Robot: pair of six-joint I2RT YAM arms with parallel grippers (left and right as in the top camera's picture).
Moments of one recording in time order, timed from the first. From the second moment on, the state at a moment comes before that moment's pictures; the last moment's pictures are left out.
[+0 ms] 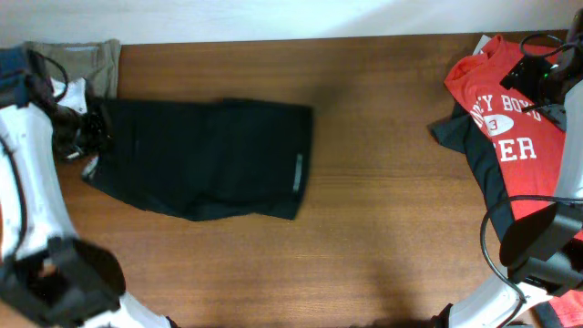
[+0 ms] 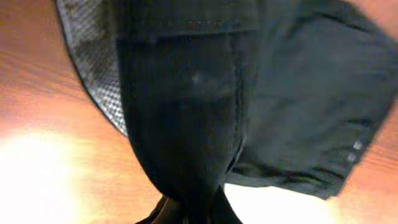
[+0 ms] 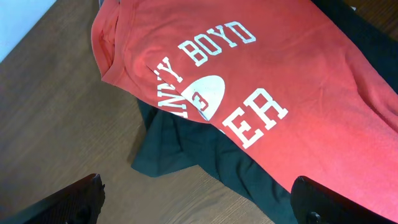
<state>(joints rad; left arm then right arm) 0.36 1.87 1.91 -1.41 0.22 0.03 -0.39 1.94 2.00 -1.16 0.08 0.39</state>
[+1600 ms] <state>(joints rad) -0.22 2.21 1.89 -1.40 0.28 -0.02 -0.39 1.94 2.00 -1.16 0.08 0.39</state>
